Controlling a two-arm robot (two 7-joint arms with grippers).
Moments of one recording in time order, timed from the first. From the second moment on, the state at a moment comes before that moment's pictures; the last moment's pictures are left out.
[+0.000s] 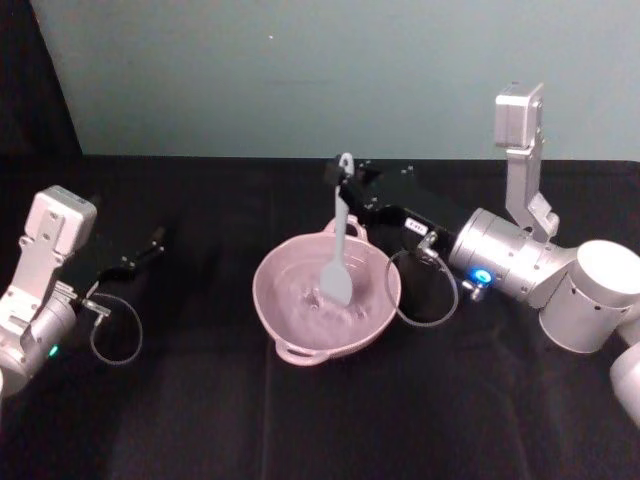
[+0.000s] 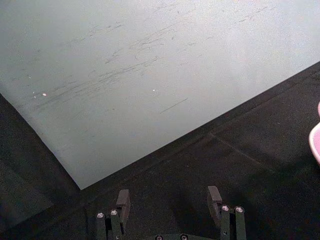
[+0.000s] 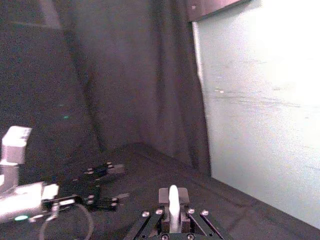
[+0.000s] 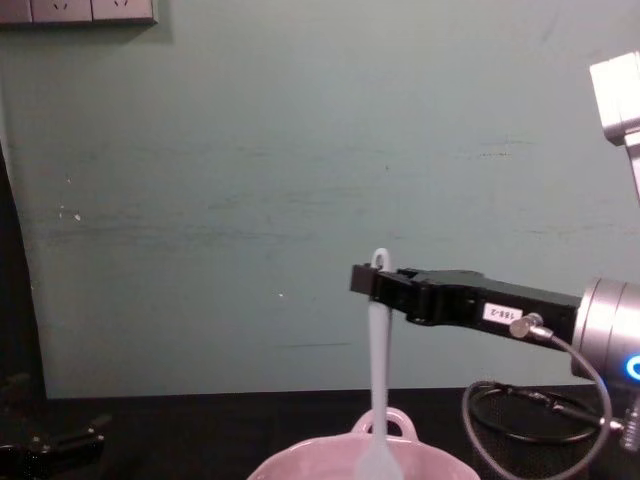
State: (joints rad) left arm -0.20 0.60 0.45 -1.41 -0.25 -0.12 0.03; right arm 0.47 0.35 -0.49 -1.29 0.60 -0.03 0.62
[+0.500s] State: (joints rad) left arm -0.20 0.60 0.45 -1.41 -0.25 -0.12 0.03; right arm 0.42 0.37 -0.52 -1.43 0.61 -0.02 0.60
